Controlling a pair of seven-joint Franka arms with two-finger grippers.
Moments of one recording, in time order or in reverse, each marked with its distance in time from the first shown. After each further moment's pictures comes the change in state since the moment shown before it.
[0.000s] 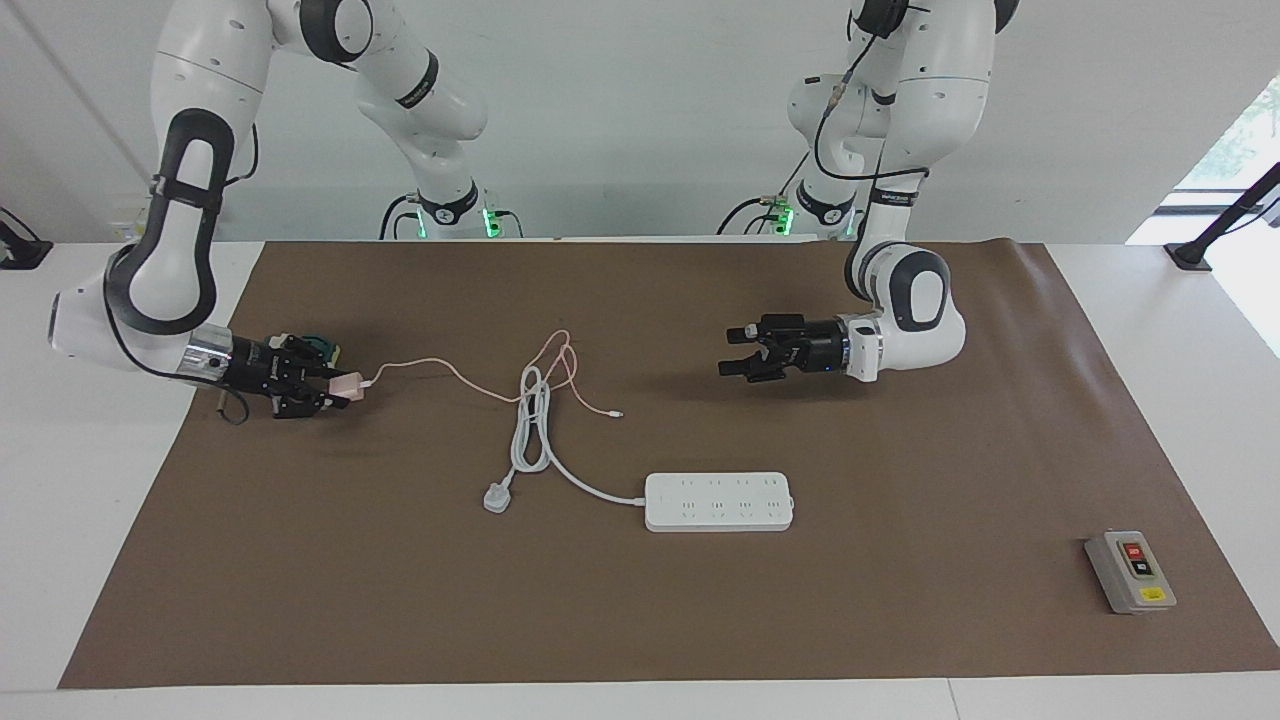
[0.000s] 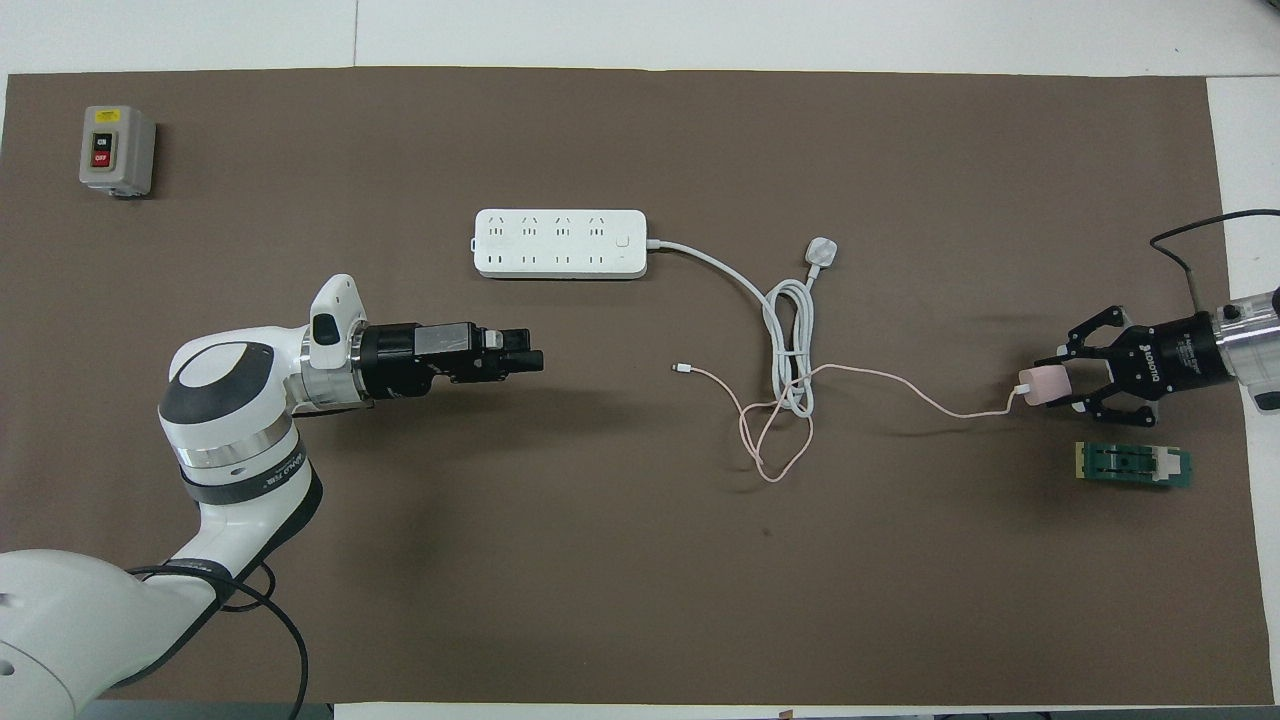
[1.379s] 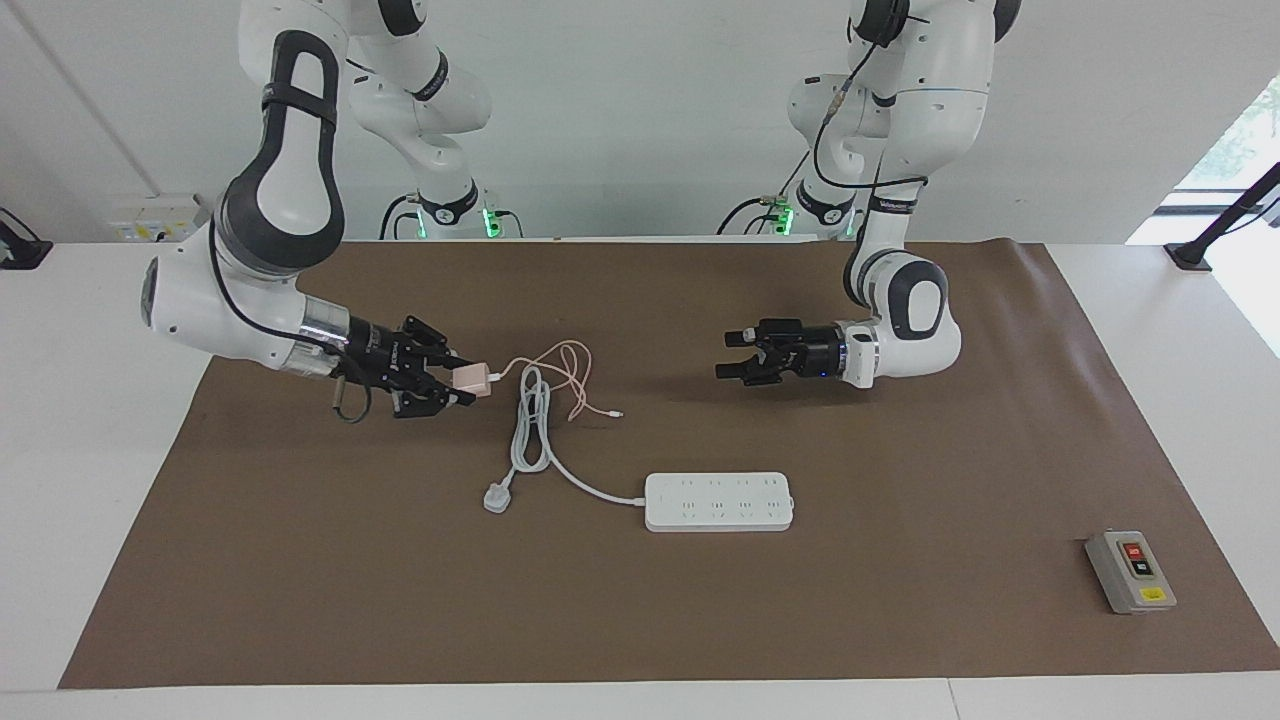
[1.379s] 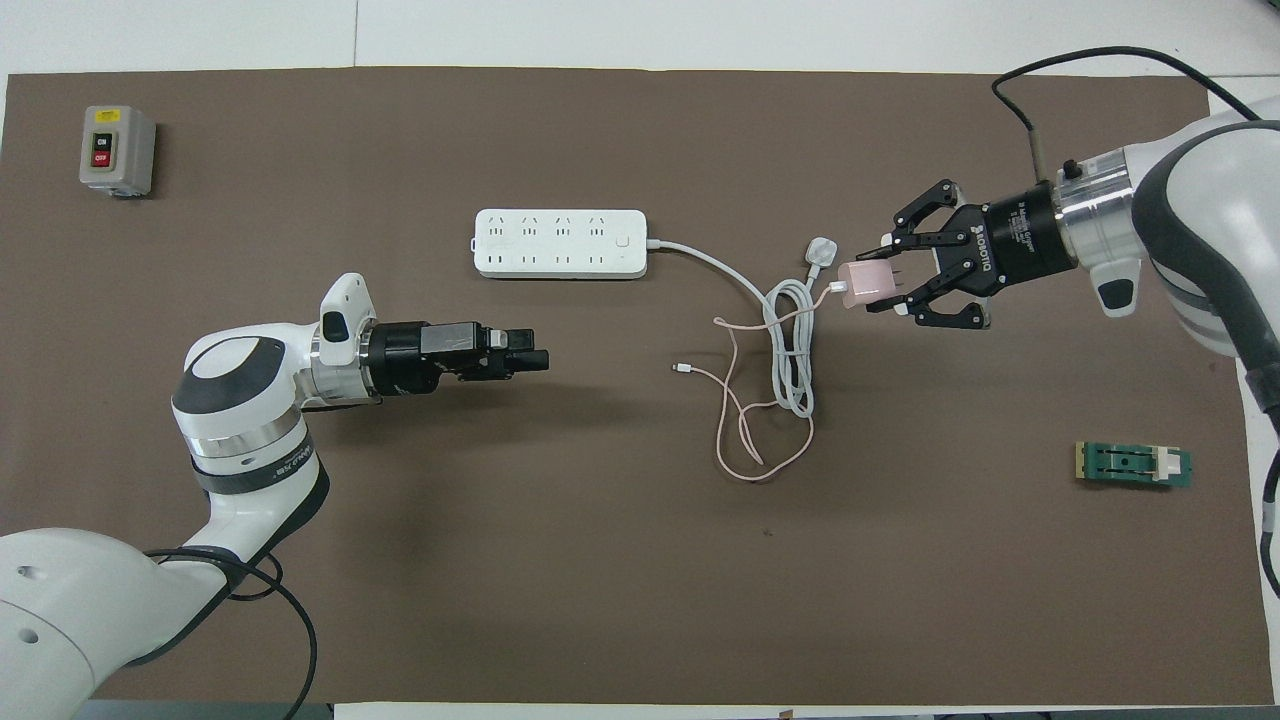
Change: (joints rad) left arm -0.001 0.049 0.001 0.024 0.000 -0.034 0.024; right arm 0.408 -0.106 0.006 0.117 0.192 0.060 0.444
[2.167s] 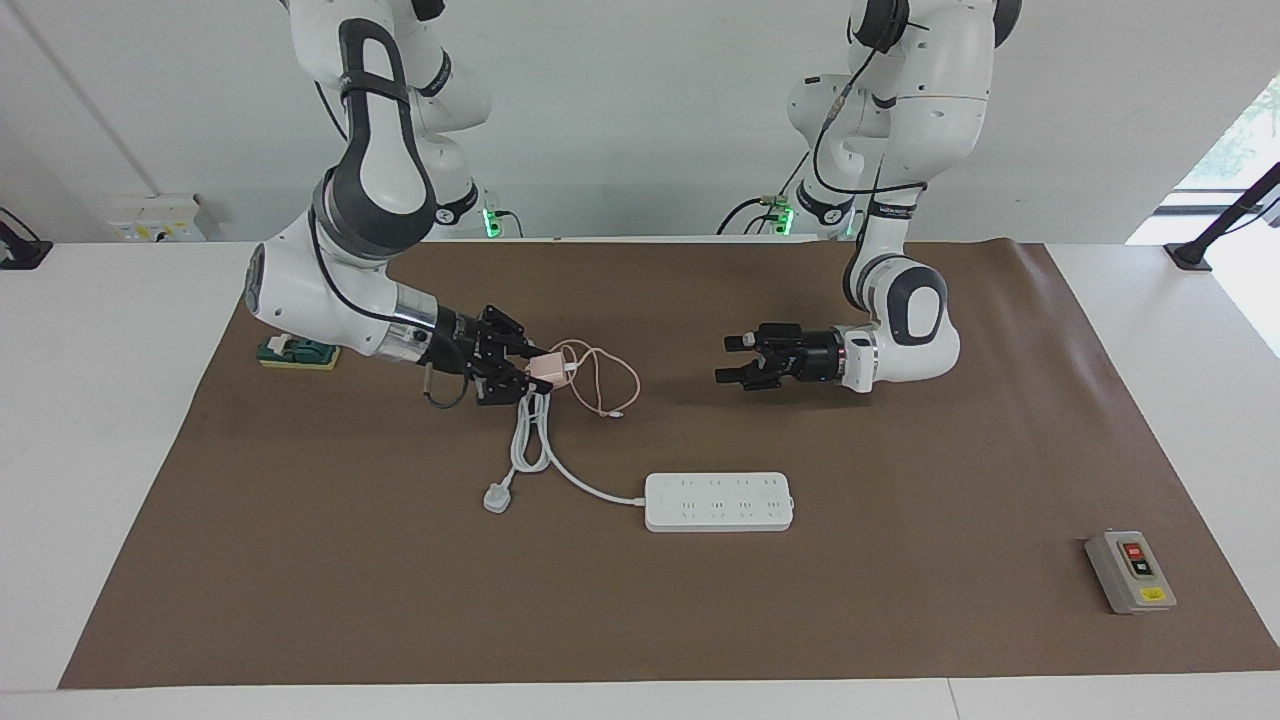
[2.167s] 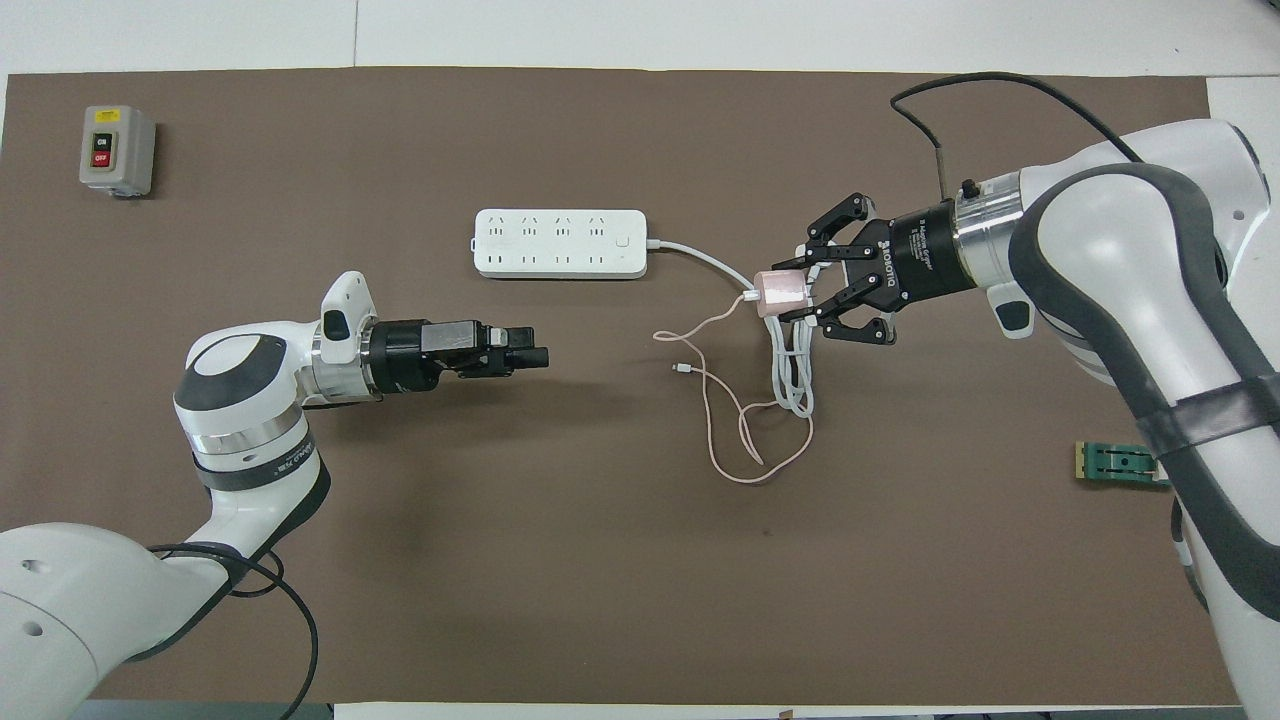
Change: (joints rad) left arm 0.000 0.008 0.002 0.009 0.000 0.005 0.014; right arm 0.129 -0.036 0.000 -0.083 0.072 0.153 0.067
